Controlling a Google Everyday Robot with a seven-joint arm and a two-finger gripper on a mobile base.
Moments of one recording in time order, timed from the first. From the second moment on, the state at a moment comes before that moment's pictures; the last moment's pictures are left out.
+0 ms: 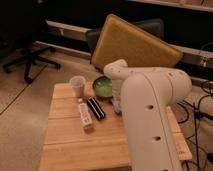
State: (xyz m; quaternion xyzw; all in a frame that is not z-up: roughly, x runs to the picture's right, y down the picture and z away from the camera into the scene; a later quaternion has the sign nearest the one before) arm 0.111 0.115 0.886 -0.29 0.39 0.55 0.67
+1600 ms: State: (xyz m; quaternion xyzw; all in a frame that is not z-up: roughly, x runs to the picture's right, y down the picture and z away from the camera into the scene) arm 0.092 0.088 0.902 -0.29 0.37 0.54 0.70
